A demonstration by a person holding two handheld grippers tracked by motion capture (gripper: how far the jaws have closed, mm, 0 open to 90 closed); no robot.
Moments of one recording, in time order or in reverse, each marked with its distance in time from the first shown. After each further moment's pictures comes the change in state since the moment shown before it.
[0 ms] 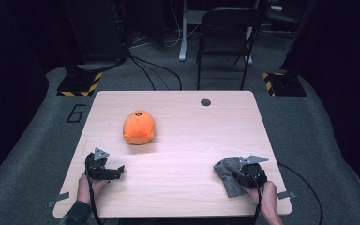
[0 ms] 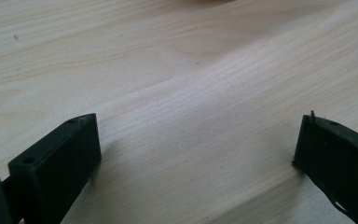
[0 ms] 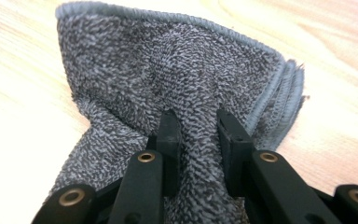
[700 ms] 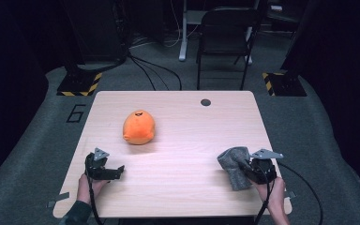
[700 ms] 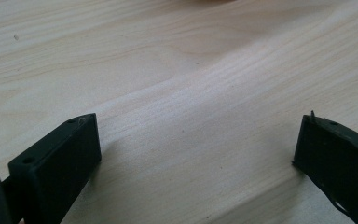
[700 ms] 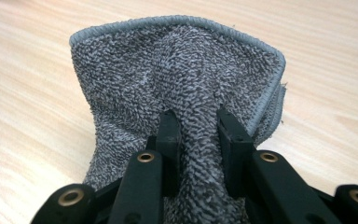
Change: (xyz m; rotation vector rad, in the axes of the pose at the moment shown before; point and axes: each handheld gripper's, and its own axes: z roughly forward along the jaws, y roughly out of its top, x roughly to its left) left arm 0.000 0.000 0.000 0.001 0.000 0.000; right arm -0.012 0.018 -0.041 -0.135 -0.017 0.017
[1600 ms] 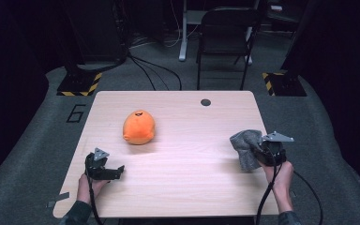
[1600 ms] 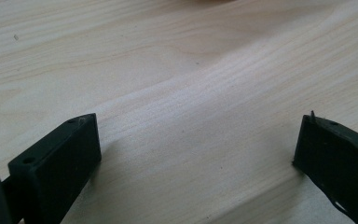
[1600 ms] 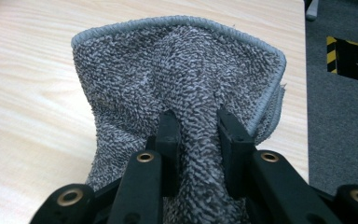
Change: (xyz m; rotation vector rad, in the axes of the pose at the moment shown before) left arm 0.000 0.000 0.000 0.000 0.000 0.000; right arm -0.045 0.033 0.005 -0.047 -0.146 0.070
